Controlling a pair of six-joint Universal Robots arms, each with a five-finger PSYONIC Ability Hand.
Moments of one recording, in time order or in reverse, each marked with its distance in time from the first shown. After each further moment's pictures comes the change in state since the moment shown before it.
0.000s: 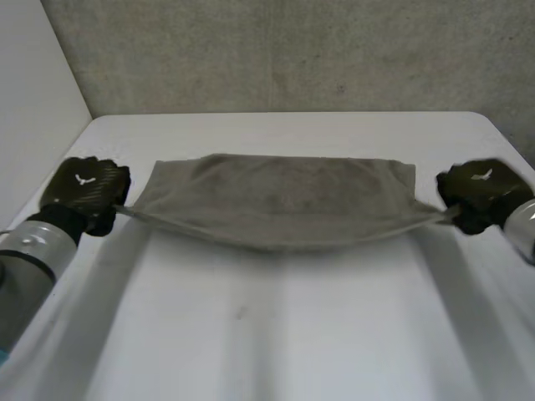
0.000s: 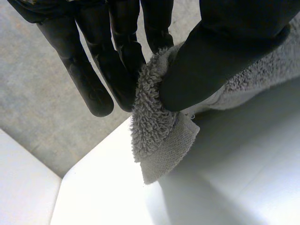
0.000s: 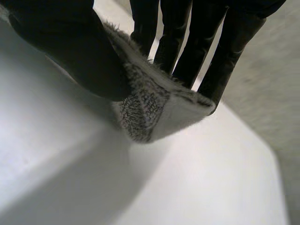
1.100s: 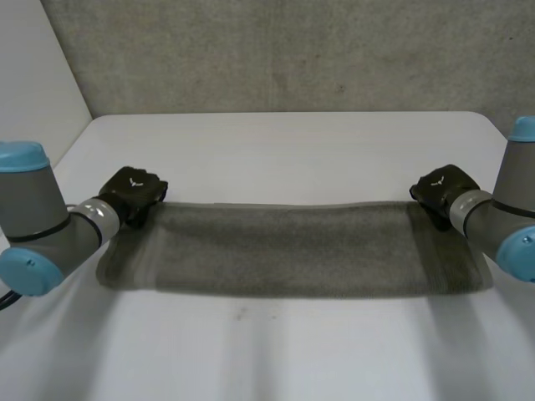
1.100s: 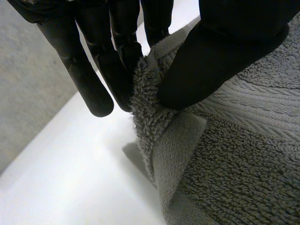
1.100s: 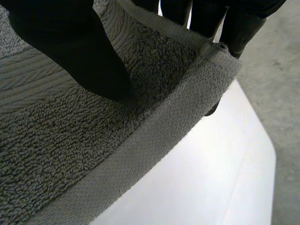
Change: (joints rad) left arm -0.021 -0.577 0.551 -0.209 0.094 0.196; right arm 0.138 0.464 -0.431 0.075 0.215 -0.246; left_hand 0.000 0.000 0.000 0.000 0.005; right_hand 0.000 0.000 0.004 0.003 0.009
